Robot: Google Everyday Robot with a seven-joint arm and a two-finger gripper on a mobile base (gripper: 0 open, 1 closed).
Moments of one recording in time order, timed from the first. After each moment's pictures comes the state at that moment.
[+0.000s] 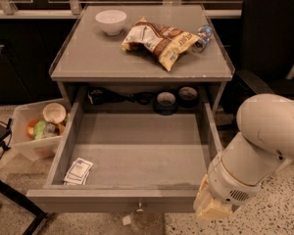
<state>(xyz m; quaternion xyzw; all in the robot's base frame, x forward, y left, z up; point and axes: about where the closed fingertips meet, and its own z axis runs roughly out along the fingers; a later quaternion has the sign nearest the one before) 0.306 -0.137 0.731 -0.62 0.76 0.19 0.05</state>
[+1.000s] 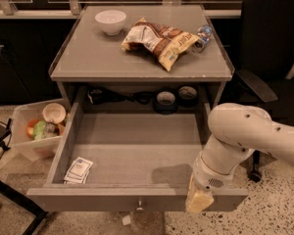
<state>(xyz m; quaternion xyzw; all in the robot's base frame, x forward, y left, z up) 0.352 -0.135 0.653 -0.62 0.76 0.20 0.00</state>
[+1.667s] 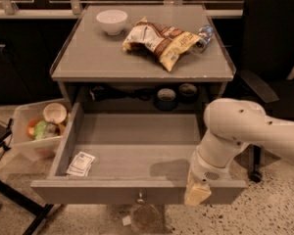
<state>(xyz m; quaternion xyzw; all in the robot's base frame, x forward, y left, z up) 0.374 -0.136 0.649 -0.62 0.76 0.19 0.00</state>
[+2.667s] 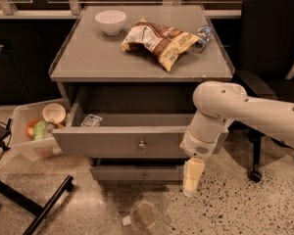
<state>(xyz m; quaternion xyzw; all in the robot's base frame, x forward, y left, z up) 0.458 -0.135 0.635 -0.64 0.76 0.16 0.01</state>
